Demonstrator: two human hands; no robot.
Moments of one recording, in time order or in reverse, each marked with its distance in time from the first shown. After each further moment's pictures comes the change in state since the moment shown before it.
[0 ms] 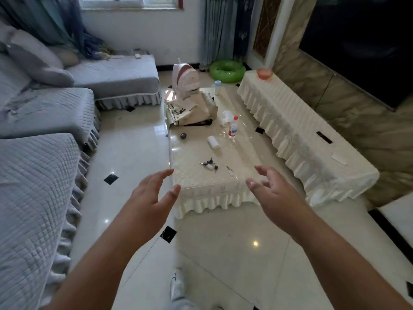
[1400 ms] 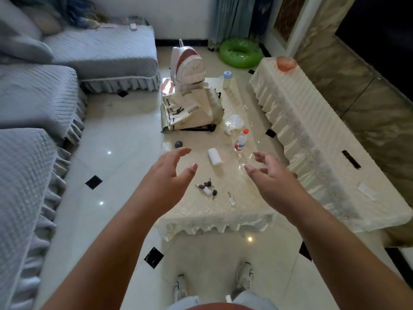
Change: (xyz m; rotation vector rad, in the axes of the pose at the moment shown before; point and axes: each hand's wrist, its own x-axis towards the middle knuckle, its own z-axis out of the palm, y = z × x) left_hand 0.383 0.027 0.045 -0.059 -0.002 -0.036; right_hand 0.389 -0.012 -0.004 -0.033 -0.087 0.011
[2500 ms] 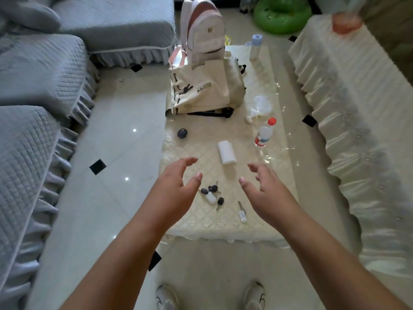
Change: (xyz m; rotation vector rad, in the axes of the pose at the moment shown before) left_hand 0.172 -0.094 0.182 0.021 0.041 -0.212; right_hand 0.225 0.182 0.086 -0.087 -0.192 -0.040
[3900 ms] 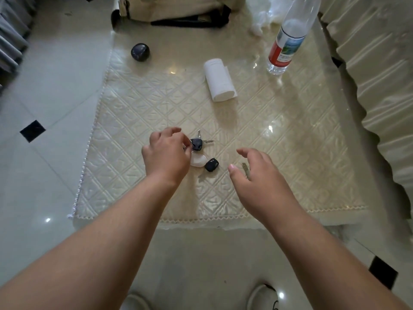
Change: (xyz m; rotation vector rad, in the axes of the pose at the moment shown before) left_hand 0.167 -0.265 0.295 0.498 0.169 -0.034; right_hand 0.100 0.243 0.224 -0.084 0.040 0.027
